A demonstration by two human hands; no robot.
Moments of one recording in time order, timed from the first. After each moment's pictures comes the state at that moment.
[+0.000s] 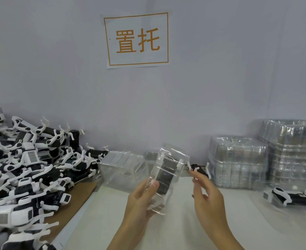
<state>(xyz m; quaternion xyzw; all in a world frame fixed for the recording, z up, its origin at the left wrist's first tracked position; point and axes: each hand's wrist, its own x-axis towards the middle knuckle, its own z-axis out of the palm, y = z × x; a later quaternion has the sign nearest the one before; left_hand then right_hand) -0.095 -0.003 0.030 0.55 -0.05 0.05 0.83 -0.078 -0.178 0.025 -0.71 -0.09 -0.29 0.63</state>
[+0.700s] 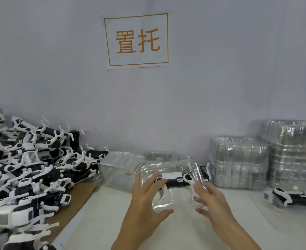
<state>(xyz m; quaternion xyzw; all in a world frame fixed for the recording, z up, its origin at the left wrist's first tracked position) -0.091 0.007 0.017 0.87 -0.22 0.31 0.31 -0.064 -0.203 0.019 -0.65 0.03 -0.06 0.76</state>
